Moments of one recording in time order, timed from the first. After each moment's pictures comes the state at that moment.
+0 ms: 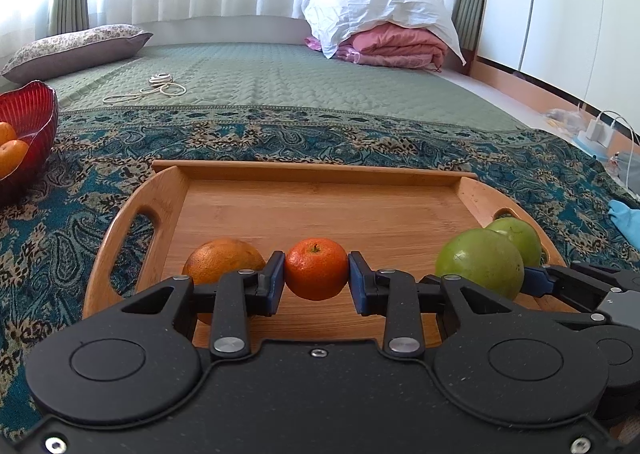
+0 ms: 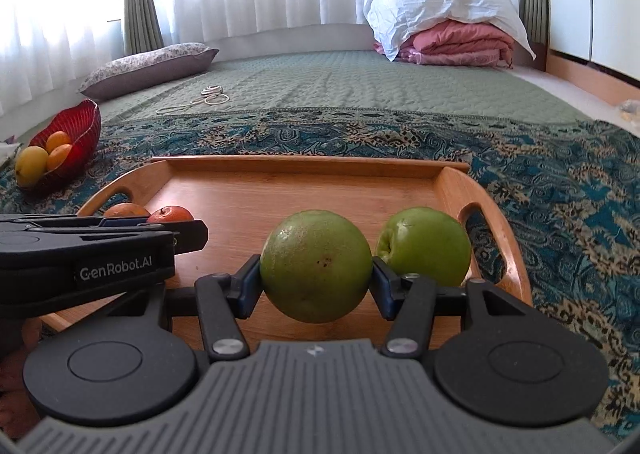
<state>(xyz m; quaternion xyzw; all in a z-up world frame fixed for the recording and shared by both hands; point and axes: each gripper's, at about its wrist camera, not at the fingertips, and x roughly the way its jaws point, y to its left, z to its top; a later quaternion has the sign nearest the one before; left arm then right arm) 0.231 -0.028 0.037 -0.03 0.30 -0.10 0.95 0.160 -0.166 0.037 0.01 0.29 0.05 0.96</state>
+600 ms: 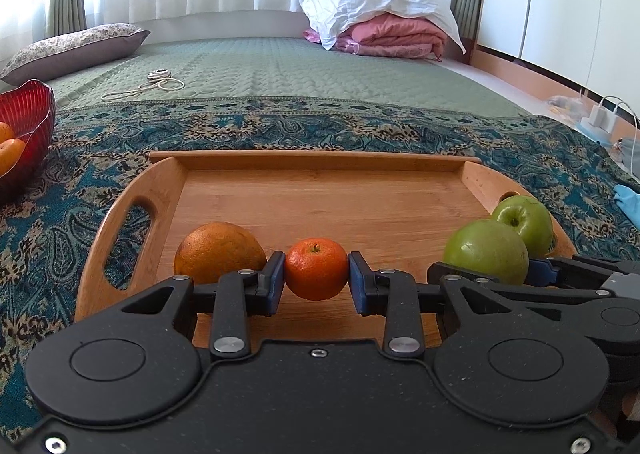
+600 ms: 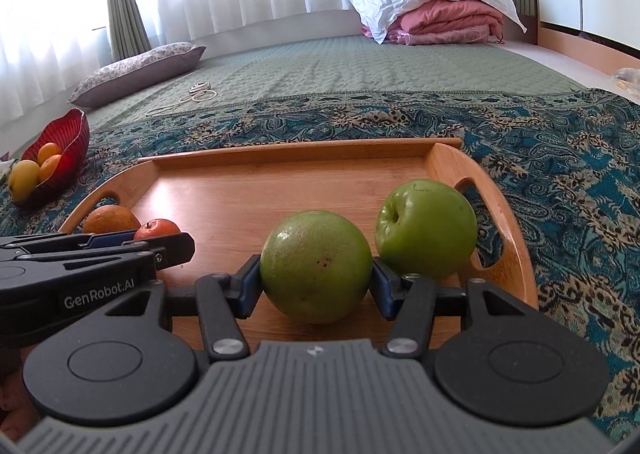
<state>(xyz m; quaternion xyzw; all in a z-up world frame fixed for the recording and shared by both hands) 0.233 -0.034 0.026 -0.01 0.31 -0.10 0.95 0.168 -0.181 0.027 0.05 0.31 0.05 0.95</state>
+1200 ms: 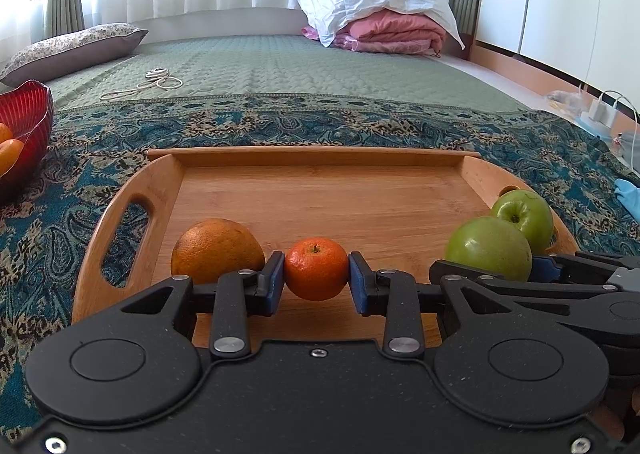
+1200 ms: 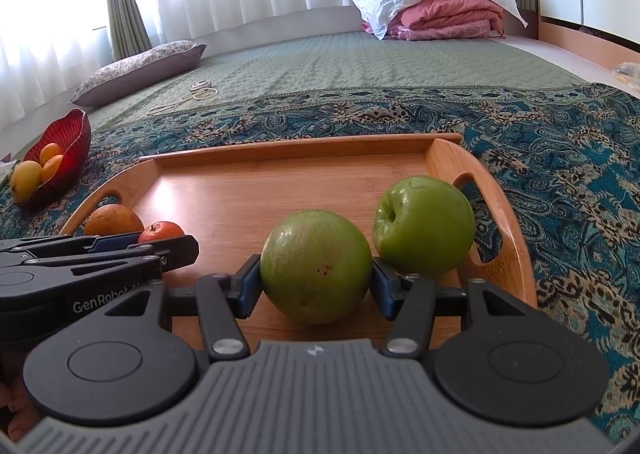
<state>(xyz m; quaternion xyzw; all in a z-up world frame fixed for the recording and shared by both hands) 0.234 -0.035 0.024 -0.01 0.31 -0.10 0.95 0.168 -0.183 0.029 0.06 0.32 0.05 0.95</state>
